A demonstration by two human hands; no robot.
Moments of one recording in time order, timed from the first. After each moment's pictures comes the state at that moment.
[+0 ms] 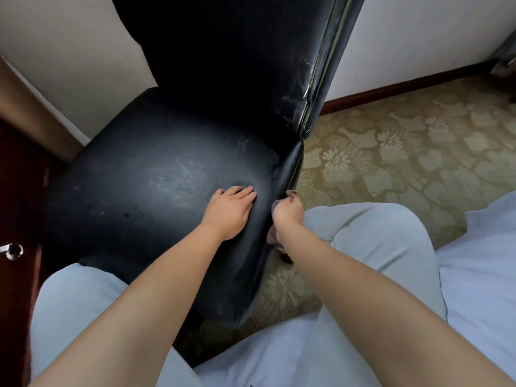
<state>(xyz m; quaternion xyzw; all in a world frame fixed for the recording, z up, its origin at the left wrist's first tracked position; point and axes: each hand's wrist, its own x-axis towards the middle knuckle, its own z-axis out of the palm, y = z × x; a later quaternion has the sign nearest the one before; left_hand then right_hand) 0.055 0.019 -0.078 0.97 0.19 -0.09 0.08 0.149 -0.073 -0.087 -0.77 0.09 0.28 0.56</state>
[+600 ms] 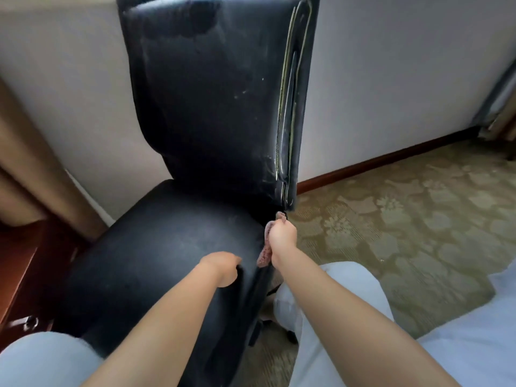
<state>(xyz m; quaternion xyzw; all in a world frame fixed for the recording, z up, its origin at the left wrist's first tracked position) 0.098 -0.006 -0.001 0.91 0.28 -0.30 0.09 0.201 -0.080 0.019 -0.57 0.10 0.36 0.73</state>
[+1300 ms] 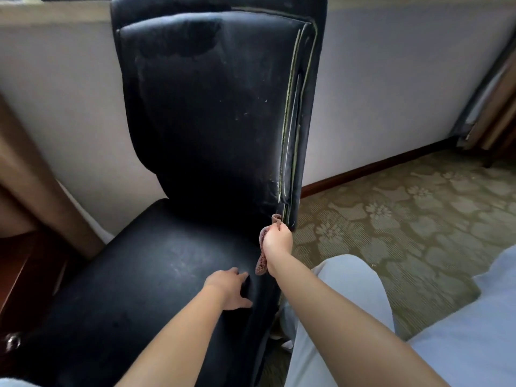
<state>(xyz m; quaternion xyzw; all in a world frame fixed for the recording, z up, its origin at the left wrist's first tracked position) 0.088 -0.026 -0.018 0.92 0.24 -0.29 0.05 0.192 -0.086 0.033 -0.68 0.04 0.29 0.67</state>
